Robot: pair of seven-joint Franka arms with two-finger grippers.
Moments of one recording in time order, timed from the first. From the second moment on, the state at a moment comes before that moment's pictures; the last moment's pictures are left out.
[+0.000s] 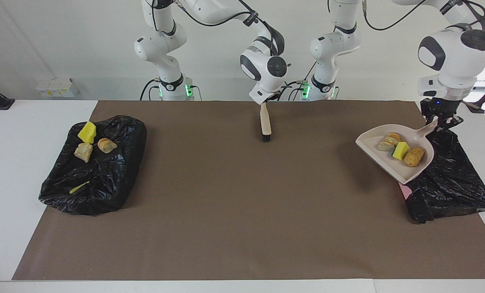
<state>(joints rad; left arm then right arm) 0.35 -0.11 -0.03 -2.06 0.27 2.09 1.41 0.75 0.24 0.23 -2.02 0.33 1.94 0.80</state>
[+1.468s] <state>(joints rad) 0.44 0.10 -0.03 -1.76 1.04 2.25 1.41 0.35 -0.02 0.21 -1.84 0.10 1.68 0.59</state>
